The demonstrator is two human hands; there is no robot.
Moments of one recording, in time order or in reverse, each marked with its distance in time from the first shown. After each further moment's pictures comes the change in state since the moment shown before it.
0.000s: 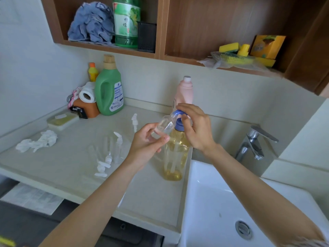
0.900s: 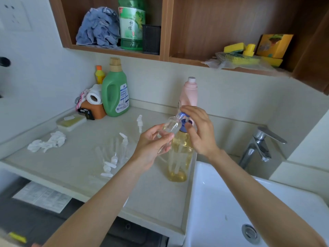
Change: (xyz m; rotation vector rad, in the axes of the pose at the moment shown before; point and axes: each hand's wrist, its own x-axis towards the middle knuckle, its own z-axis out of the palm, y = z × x) left_hand 0.002 0.007 0.006 -0.189 -0.001 -0.200; right_hand -0.010 -0.002 0.001 0.077 -0.012 -0.024
